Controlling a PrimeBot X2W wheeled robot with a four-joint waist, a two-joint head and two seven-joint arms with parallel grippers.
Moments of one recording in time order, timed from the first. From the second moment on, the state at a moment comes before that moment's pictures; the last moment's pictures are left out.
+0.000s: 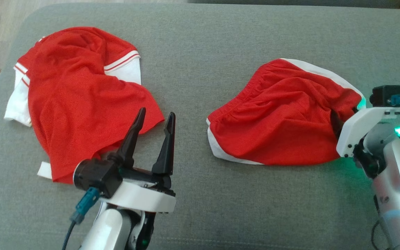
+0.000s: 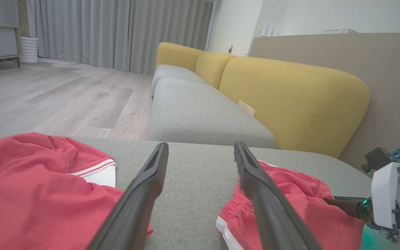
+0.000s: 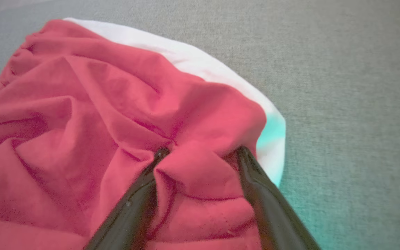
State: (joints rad) left arm -0.10 0.05 -0.41 -0.04 -0.26 0.05 -0.26; right arm -0.53 -0.21 0.02 0.71 0.24 0.13 0.37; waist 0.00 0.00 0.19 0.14
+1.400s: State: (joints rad) left arm -0.14 0.05 -0.43 -0.05 -0.30 0.07 -0.26; right arm -1.10 -0.33 0.18 1.18 0.07 0.13 -0.10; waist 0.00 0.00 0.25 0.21
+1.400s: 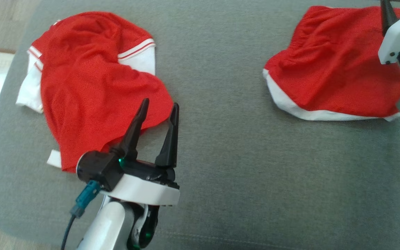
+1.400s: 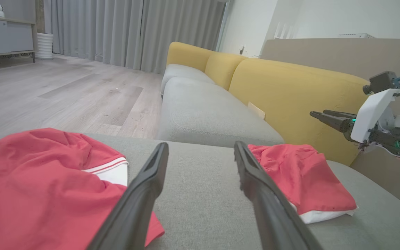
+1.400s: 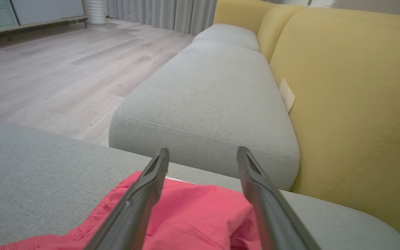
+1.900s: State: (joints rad) left arm -0.13 0.05 -0.36 -0.08 -0.28 0.07 -0.26; right arm -0.85 -0.26 0.15 0.97 0.26 0.13 -0.25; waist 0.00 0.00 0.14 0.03
